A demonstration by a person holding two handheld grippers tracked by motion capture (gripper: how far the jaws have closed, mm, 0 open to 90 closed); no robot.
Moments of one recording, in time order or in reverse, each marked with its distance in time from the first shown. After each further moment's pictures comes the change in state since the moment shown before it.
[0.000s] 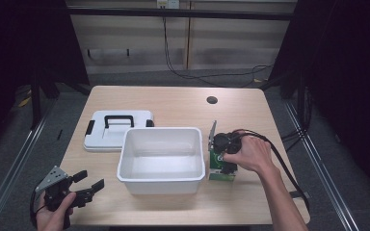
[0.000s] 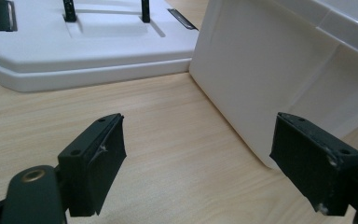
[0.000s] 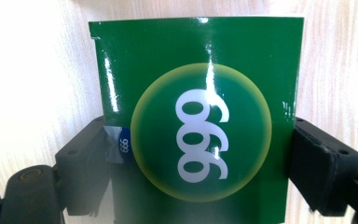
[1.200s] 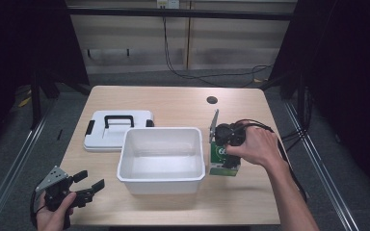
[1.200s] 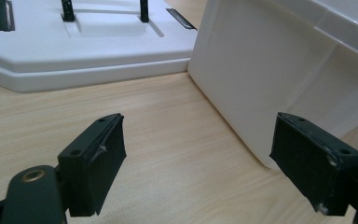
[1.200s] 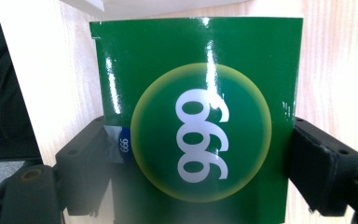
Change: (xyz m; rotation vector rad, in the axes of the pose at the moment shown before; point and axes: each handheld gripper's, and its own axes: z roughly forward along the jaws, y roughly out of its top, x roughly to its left) left arm 0.000 0.000 0.000 0.003 -0.004 0.004; right arm 0.009 0.006 -0.054 -0.010 -0.014 -0.007
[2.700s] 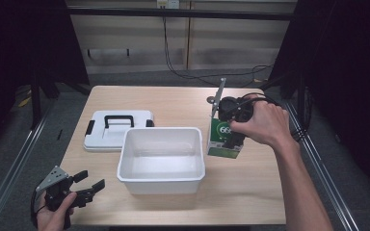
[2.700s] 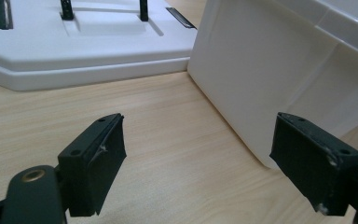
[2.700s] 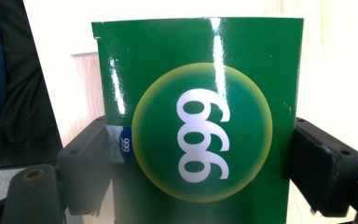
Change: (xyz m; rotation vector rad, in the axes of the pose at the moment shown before) left arm 0.001 0.000 0.001 0.004 0.000 -0.004; right arm -0.007 0.010 -0.085 -0.073 -0.049 0.035
